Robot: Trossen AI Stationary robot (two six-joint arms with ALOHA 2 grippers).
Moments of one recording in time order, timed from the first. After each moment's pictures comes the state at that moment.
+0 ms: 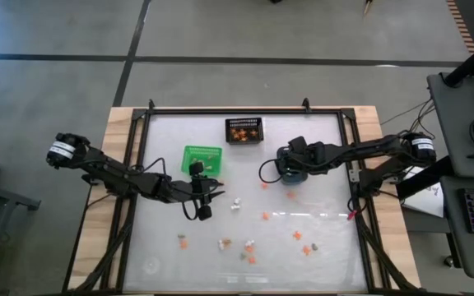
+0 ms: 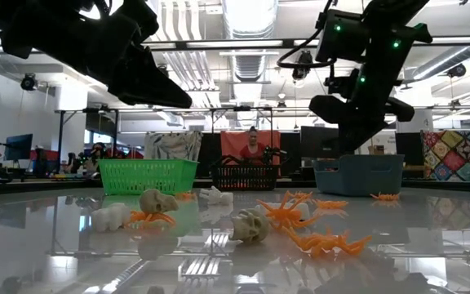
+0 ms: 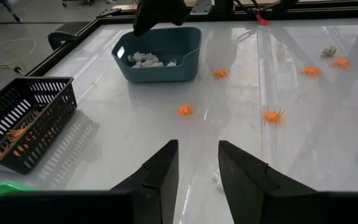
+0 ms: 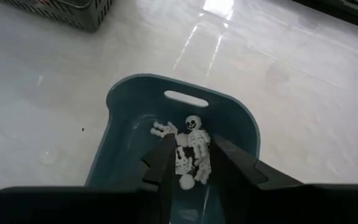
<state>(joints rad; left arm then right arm) -0.28 1.37 0.54 0.37 -0.49 -0.14 -0.09 1.45 0.84 -0.66 0.58 0.98</state>
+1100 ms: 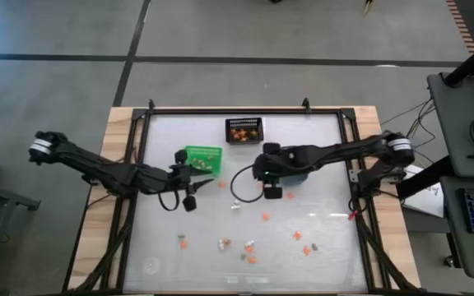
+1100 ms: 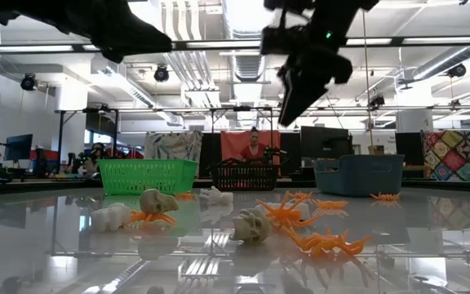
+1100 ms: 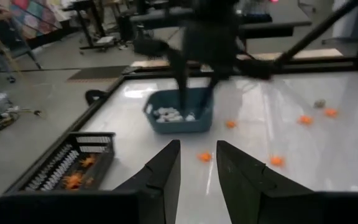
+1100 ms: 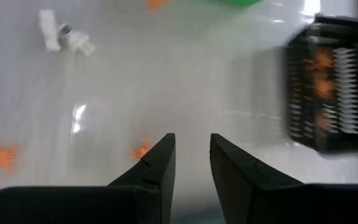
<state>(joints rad) -0.28 1.03 0.53 0.23 -0.53 -0.01 0.01 1.66 1.25 -0.68 0.21 -0.13</state>
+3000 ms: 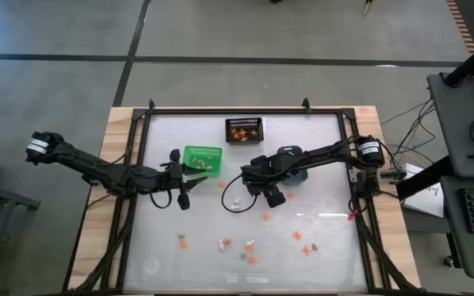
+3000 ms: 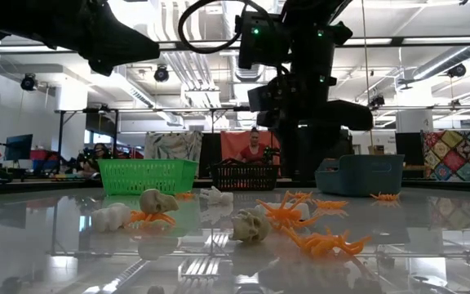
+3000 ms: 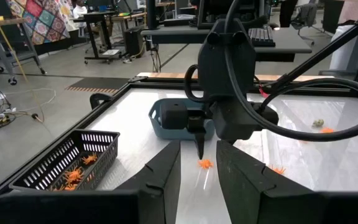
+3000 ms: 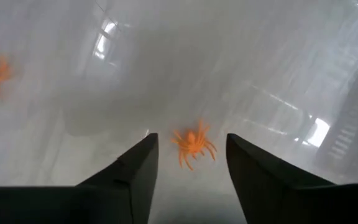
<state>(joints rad) -0.28 0.93 0.38 0.39 -0.54 -0.04 0.01 1.93 1.35 -0.81 0.08 -0.41</state>
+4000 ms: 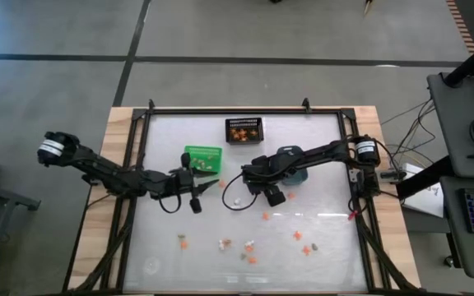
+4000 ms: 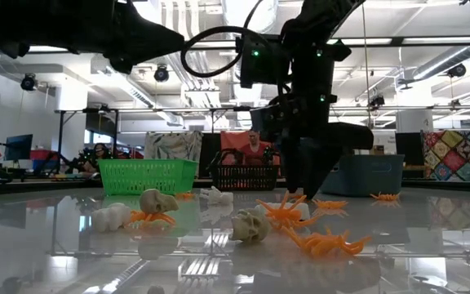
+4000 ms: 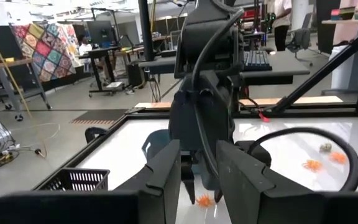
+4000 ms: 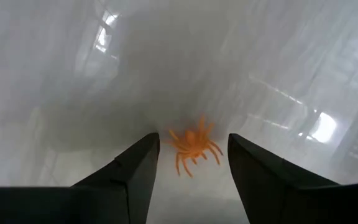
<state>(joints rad) -0.28 1.22 0.38 0.84 -0.54 0.10 -0.02 1.98 1.30 -0.75 0.08 -0.43</state>
